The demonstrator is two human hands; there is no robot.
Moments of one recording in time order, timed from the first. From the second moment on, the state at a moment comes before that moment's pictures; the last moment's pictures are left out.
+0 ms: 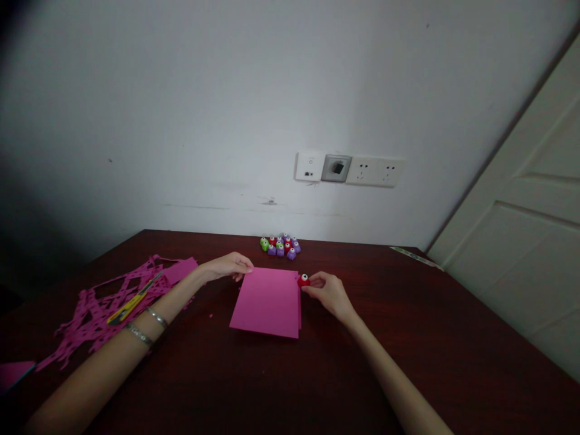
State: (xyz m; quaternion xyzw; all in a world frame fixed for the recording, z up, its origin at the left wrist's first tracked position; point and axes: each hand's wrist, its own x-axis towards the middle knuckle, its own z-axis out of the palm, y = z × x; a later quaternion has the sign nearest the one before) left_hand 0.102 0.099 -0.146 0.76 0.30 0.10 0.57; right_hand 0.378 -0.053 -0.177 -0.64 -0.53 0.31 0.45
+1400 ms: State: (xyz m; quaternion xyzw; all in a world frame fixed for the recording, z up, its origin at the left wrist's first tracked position) left_hand 0.153 0.015 -0.169 0.97 0.19 -0.04 0.15; right_hand 0.372 -0.055 -0.179 -0.63 -0.68 0.20 0.31
